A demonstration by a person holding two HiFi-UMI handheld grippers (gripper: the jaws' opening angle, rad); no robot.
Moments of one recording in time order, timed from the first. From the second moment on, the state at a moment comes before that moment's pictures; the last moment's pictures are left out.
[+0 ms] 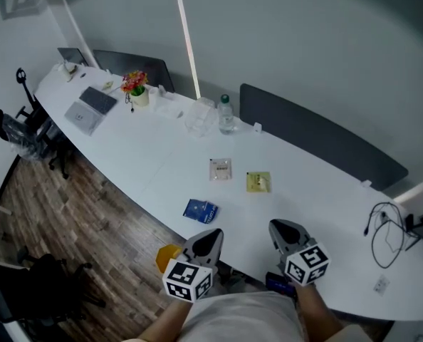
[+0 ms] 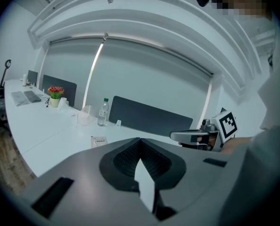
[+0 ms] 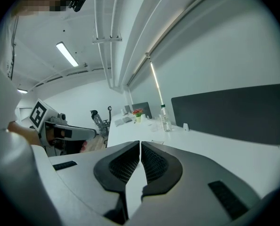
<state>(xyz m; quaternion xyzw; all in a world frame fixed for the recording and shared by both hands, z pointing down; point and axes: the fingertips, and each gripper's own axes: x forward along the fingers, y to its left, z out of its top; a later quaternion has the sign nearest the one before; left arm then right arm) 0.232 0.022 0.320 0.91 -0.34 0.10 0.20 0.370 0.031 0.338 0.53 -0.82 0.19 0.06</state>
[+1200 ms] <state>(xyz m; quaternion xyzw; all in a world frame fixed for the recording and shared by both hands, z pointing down) 0.251 -0.040 0.351 0.92 -0.29 0.14 0.22 0.400 -0.037 0.389 0.58 -0.77 0.23 0.11</state>
